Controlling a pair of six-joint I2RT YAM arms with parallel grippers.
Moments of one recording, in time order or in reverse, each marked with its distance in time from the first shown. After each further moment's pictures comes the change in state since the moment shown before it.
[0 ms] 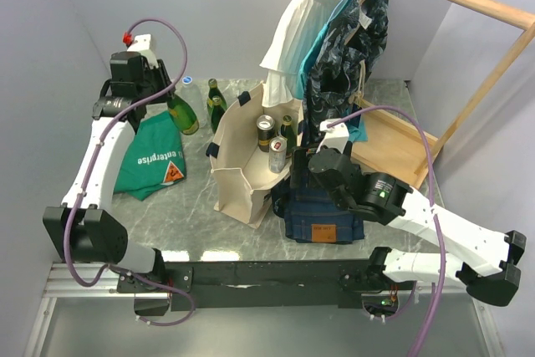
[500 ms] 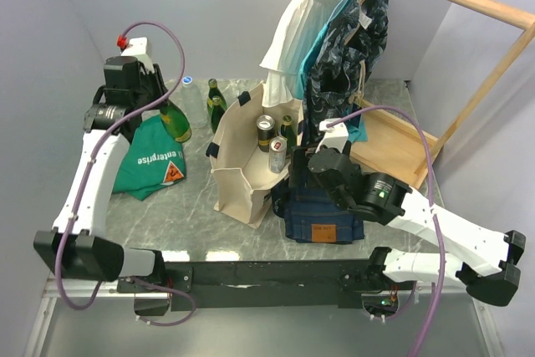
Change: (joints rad) left arm -0.038 -0.123 0.000 -0.109 -0.095 0.034; right arm 0.000 0.006 -0.003 0.020 -0.006 -0.001
